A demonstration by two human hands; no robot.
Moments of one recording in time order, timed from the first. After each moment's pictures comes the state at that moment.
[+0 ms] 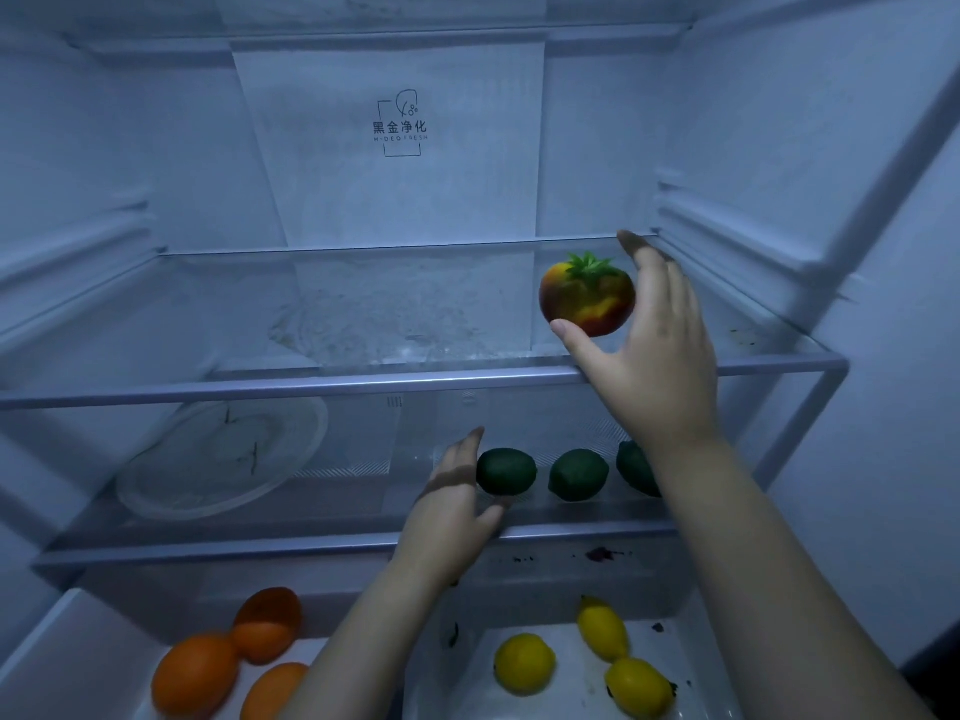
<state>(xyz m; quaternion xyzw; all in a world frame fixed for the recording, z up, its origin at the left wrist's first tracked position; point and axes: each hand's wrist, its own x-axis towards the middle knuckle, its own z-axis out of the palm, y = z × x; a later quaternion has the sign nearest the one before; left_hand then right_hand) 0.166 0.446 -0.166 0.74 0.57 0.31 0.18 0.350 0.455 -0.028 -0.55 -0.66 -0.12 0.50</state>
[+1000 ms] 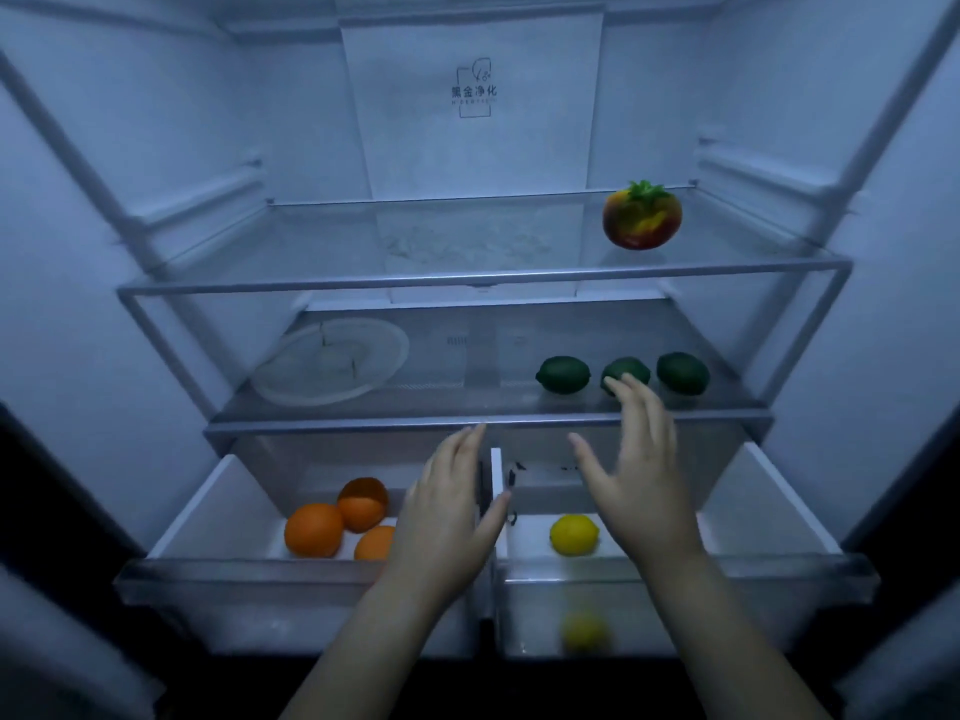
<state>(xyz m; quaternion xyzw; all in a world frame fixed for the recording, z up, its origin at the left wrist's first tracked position) 0.093 0.272 -0.163 0.75 0.58 0.31 0.07 0.284 0.294 -0.149 -0.58 -0.68 0.03 0.44</state>
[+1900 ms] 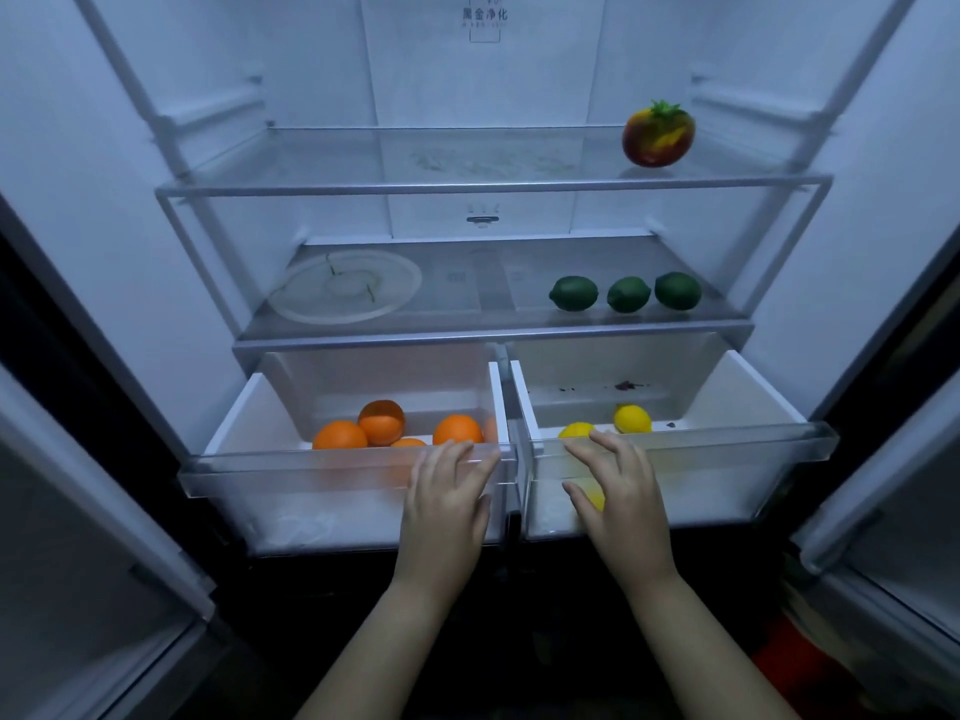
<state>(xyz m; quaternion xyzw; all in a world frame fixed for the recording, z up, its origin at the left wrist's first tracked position) 0.036 0.200 -0.262 0.77 0.54 0.35 -0.02 0.244 0.200 -0.262 -0.59 -0.71 -0.01 0.38</state>
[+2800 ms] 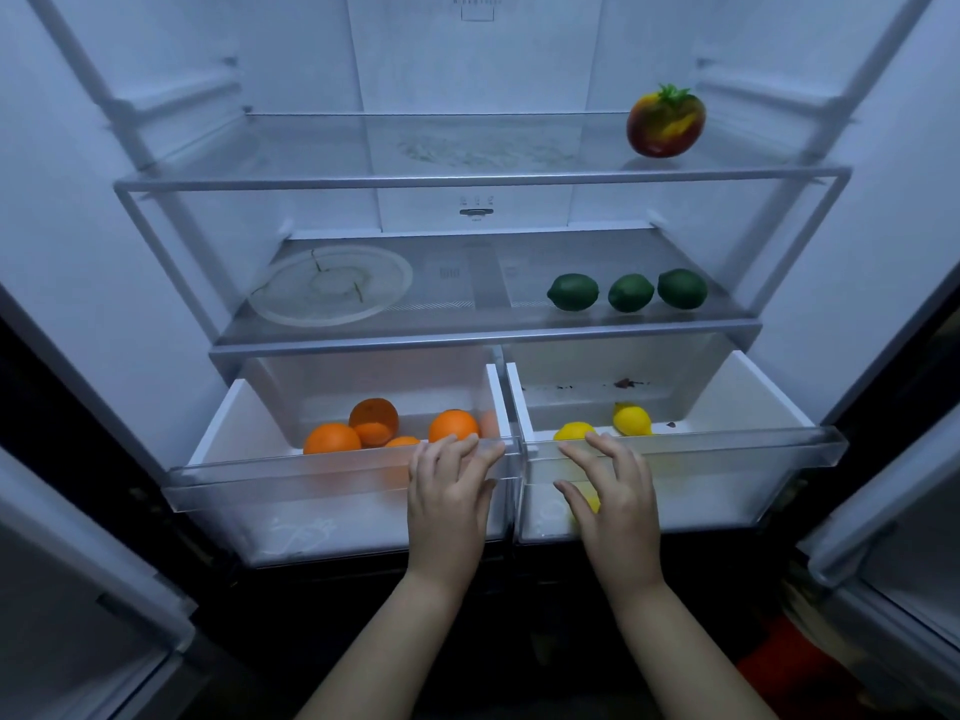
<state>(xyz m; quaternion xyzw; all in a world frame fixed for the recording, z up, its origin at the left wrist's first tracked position) 0.052 0.232 -0.268 0.73 0.54 0.42 -0.03 0.234 0.218 -0.271 -0.59 -0.68 -0.03 0.43</state>
